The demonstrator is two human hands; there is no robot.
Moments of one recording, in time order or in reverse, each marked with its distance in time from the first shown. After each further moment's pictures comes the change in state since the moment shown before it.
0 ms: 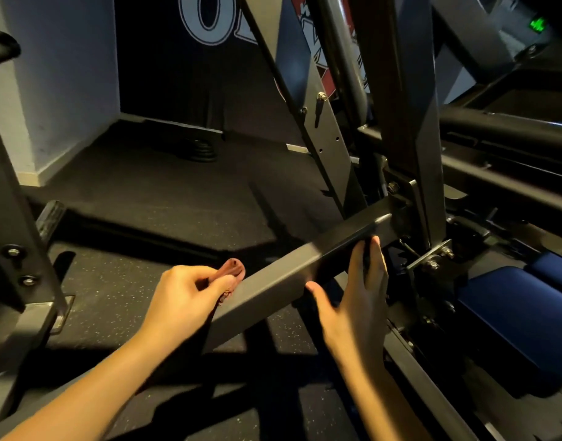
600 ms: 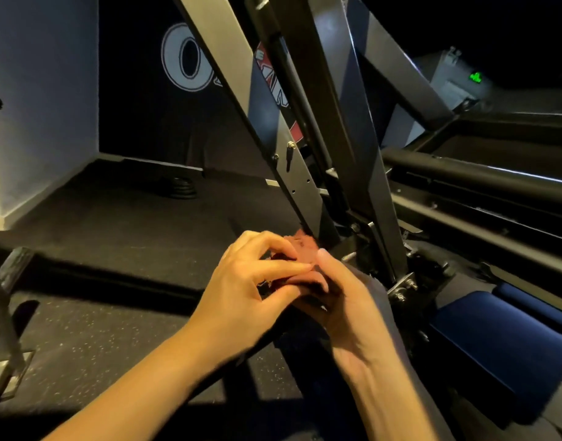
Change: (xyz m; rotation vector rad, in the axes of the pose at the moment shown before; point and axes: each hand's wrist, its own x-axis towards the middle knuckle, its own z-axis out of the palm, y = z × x) left_hand 0.012 0.123 0.010 -0.049 -0.084 0.693; right_hand 0.038 -0.071 -0.117 1.371 -0.309 0.566
